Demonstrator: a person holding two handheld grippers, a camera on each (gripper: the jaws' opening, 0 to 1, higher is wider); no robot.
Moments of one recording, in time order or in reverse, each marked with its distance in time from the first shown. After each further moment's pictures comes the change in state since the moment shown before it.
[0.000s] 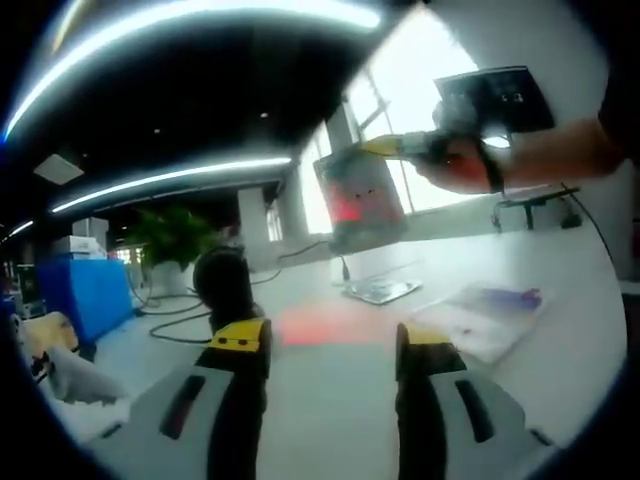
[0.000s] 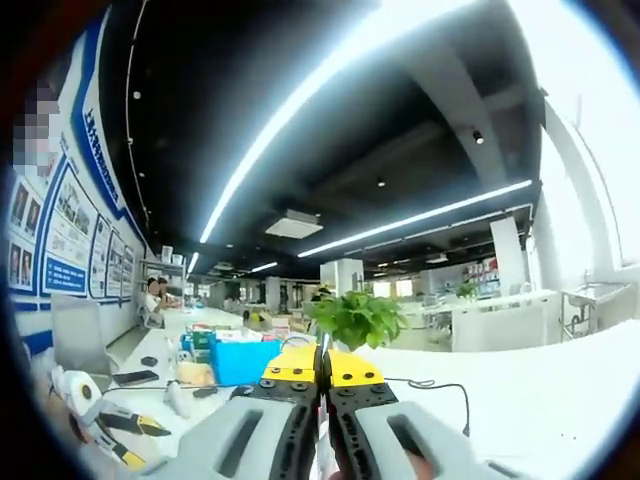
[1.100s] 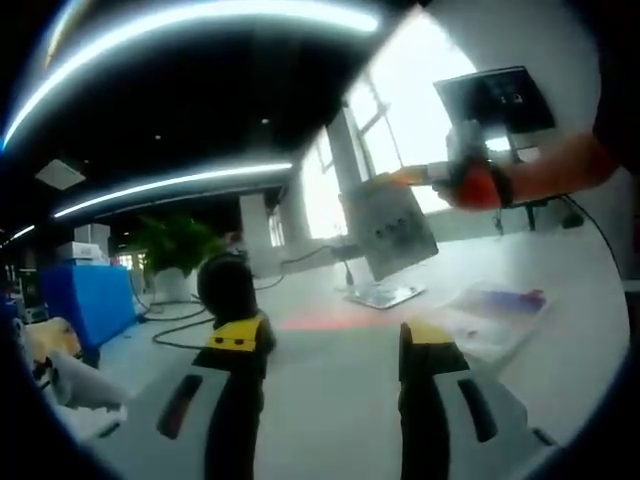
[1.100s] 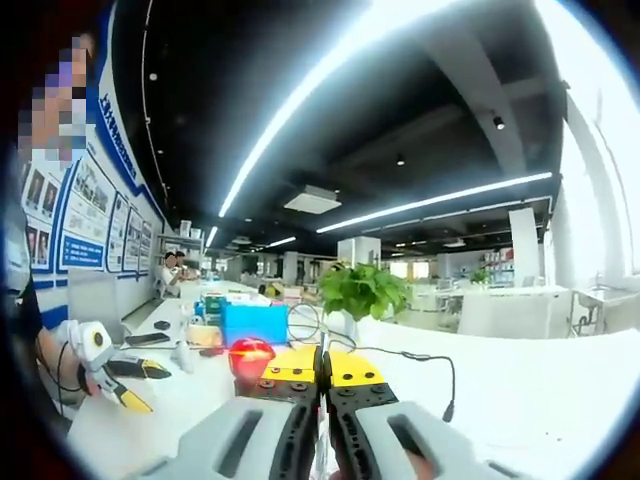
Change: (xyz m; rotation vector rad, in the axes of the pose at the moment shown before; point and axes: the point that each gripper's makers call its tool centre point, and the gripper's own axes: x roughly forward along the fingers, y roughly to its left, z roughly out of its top) left arm -0.003 0.003 0.004 0.011 -0.019 0.014; right arm -0.034 -0.022 -0.036 -0.044 0.101 0.087
